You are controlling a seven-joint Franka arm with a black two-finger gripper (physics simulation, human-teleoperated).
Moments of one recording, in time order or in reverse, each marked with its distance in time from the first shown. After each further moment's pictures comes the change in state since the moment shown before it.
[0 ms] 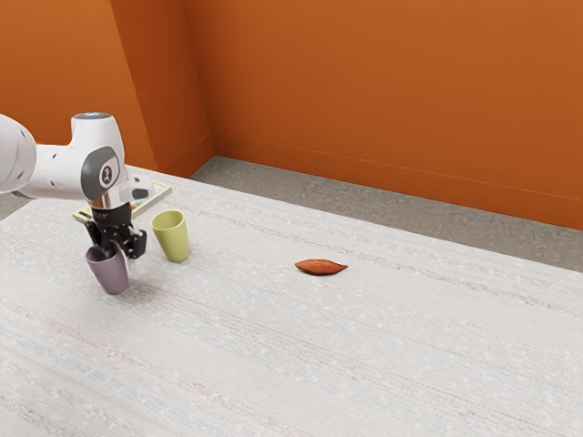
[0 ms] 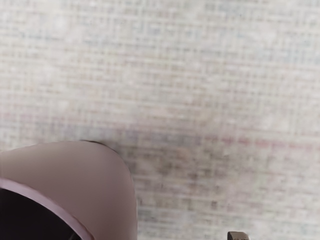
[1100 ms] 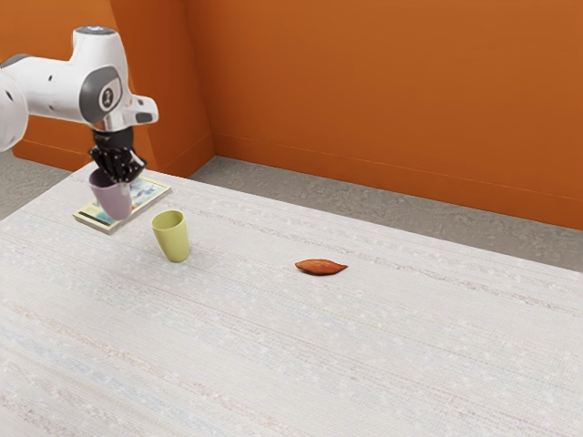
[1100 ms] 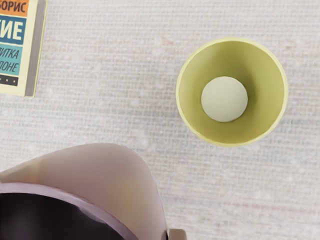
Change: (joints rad) arm -0.012 -0.005 -0.018 0.355 0.104 -0.229 -0.048
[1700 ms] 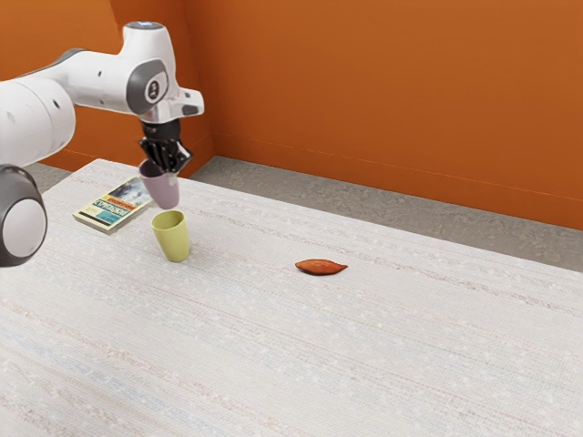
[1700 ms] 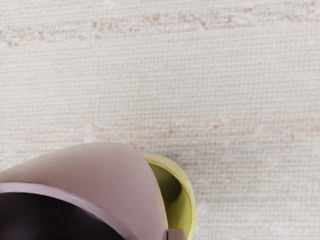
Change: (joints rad) arm 0.099 0.232 -0.212 0.341 0.010 -0.093 -0.002
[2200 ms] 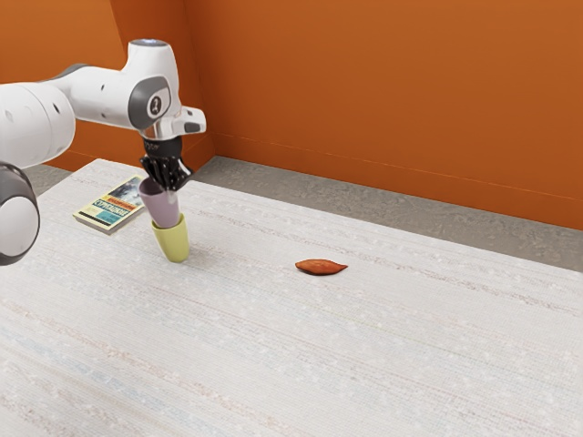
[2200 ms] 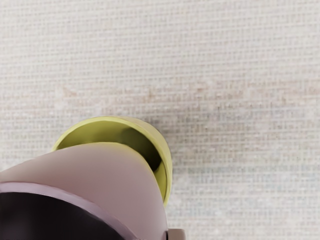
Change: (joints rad) arm -0.004 -0.043 -0.008 -0.129 0.004 0.025 -0.017
